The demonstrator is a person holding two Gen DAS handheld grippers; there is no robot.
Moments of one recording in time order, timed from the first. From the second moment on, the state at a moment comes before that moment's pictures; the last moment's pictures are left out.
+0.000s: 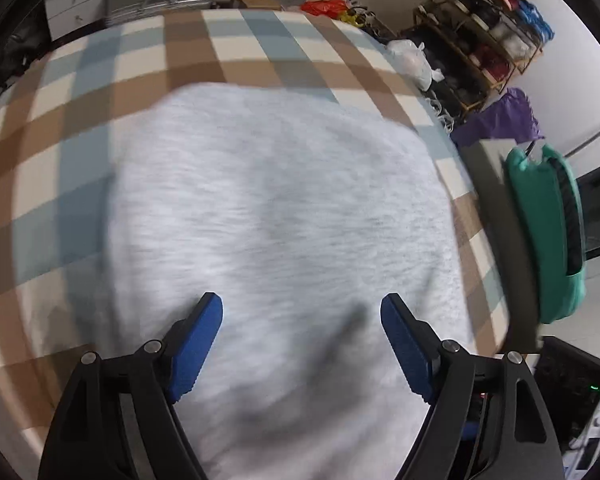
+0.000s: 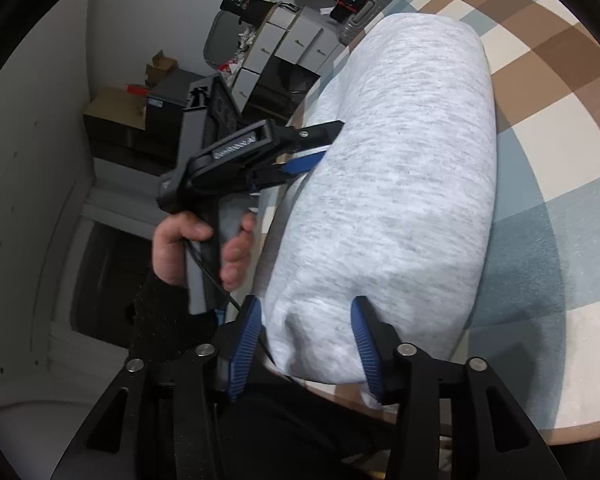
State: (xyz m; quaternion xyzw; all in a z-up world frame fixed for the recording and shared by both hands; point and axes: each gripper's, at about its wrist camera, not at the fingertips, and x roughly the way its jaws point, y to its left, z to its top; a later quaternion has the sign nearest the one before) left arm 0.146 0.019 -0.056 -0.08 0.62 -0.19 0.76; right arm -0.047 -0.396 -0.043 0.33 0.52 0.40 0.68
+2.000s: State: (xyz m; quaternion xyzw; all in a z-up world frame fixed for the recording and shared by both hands) left arm 0.039 0.099 -0.125 -0.26 0.59 -0.37 0.67; right arm 0.054 -0.398 -0.044 0.25 0.55 0.41 0.68
